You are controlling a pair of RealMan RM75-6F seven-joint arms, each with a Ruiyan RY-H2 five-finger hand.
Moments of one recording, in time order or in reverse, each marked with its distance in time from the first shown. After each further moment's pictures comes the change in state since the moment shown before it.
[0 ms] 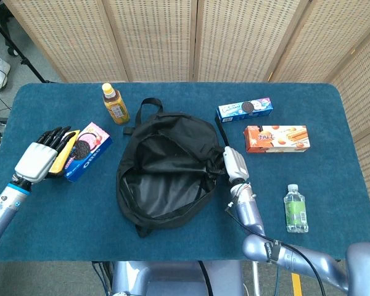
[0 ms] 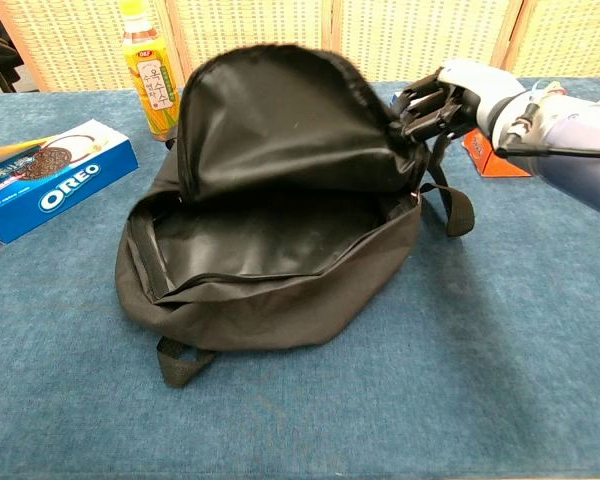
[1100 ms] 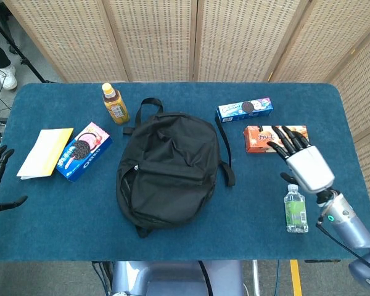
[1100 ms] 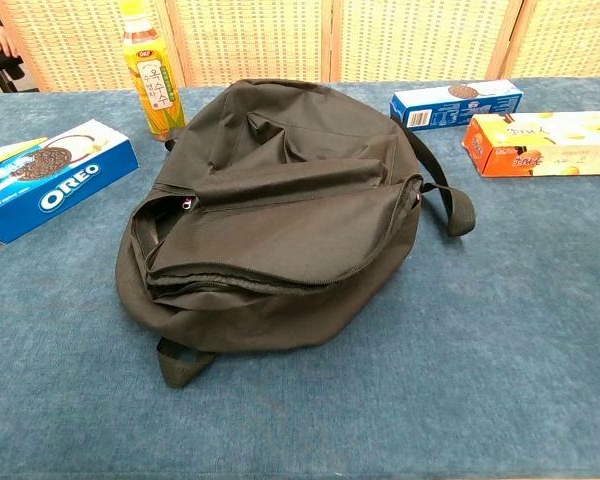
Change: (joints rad) left arm 0.318 0.298 -0.003 -0.591 -0.200 0.222 0.181; right arm -0.281 0.527 -0.317 0.204 -0.978 0.336 0.148
